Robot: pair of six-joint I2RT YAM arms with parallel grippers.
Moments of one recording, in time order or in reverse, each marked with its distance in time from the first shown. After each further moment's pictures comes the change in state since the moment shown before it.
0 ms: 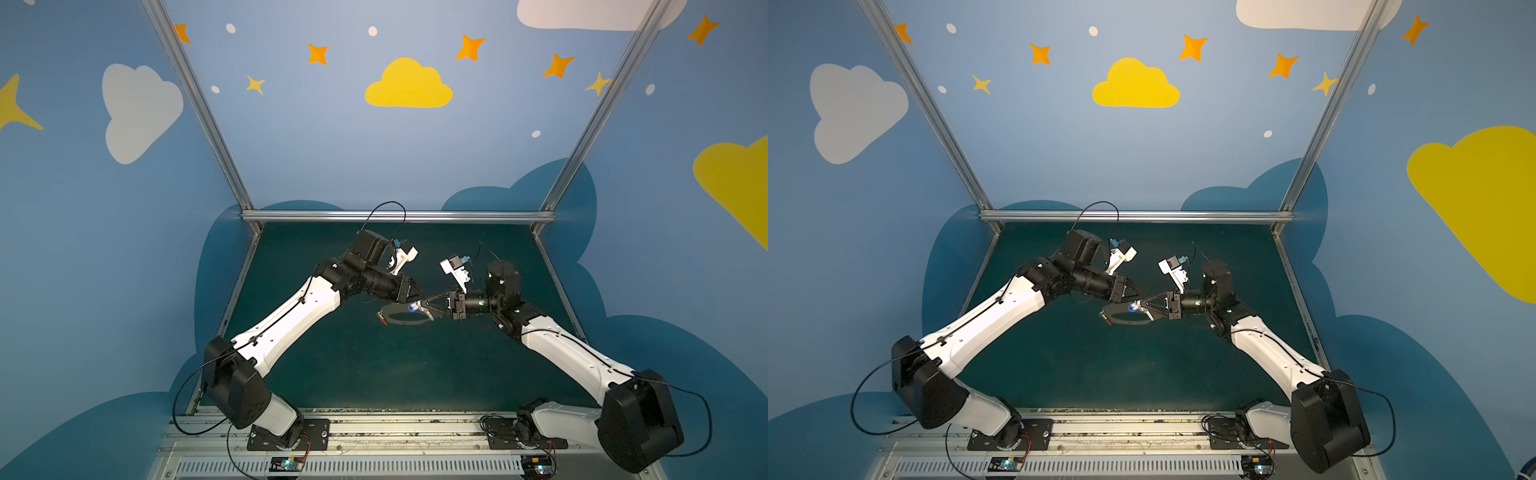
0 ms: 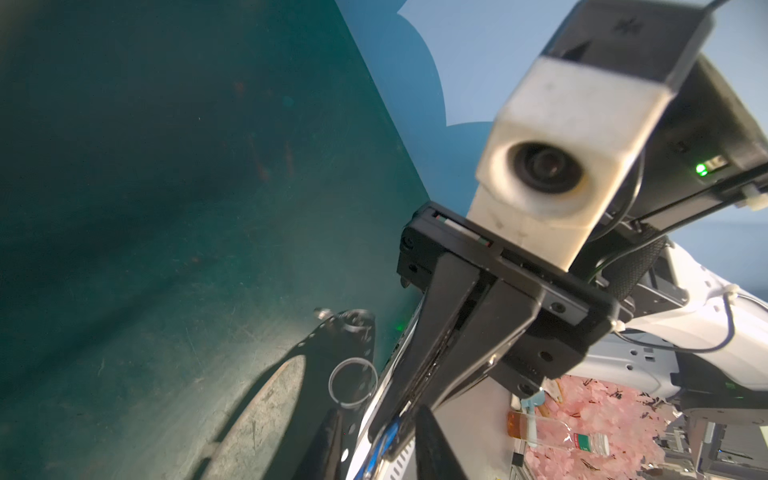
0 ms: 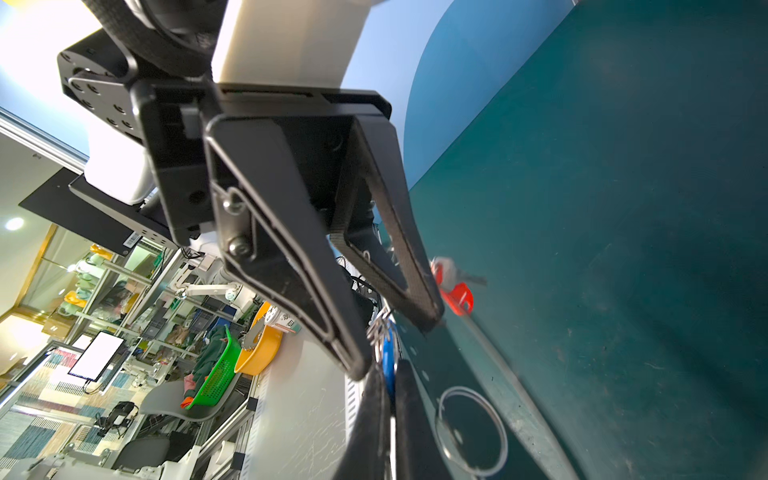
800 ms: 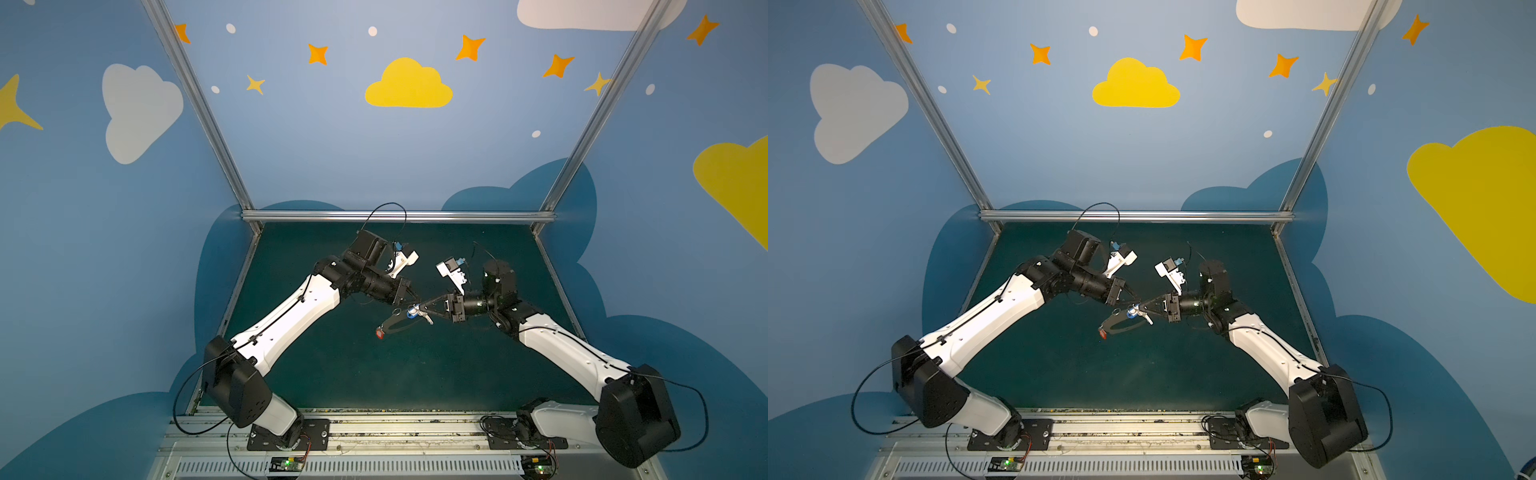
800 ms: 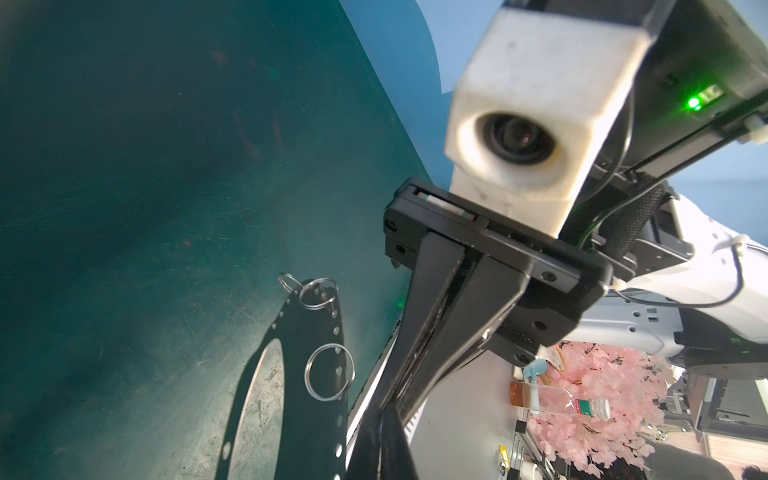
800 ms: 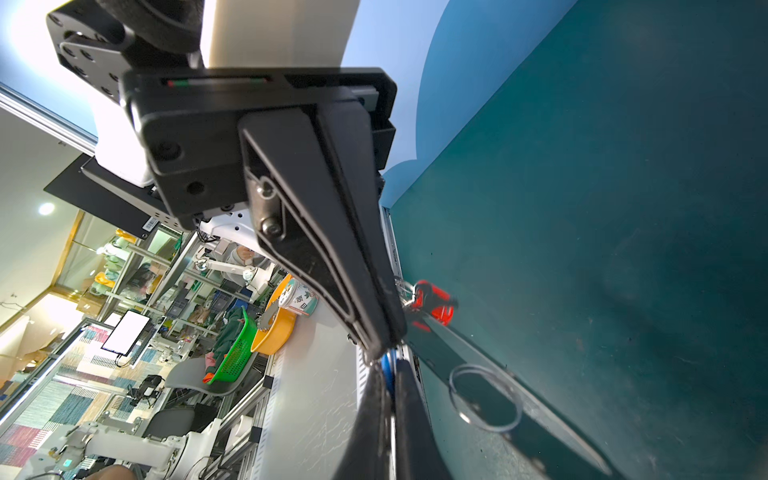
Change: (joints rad) left arm 0.007 0.006 0.017 -0.076 0.036 0.082; right arm 0.003 0.029 0.023 -0.055 -0.027 -0.033
